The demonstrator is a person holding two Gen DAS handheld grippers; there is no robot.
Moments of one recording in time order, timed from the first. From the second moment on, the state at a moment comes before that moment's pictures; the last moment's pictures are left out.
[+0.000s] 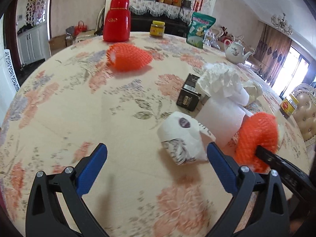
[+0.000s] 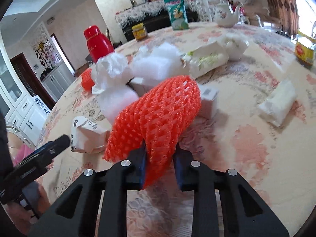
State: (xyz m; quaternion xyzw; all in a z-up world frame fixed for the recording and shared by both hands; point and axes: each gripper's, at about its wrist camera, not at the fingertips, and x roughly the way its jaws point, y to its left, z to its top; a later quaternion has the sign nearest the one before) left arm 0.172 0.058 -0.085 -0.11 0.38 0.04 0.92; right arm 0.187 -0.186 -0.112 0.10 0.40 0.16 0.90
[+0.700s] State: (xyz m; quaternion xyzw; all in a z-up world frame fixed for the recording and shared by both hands) left arm 0.129 0.030 -0.085 -0.07 0.36 0.04 0.93; right arm 0.140 -0.204 -0.088 0.08 0.35 0.17 0.92
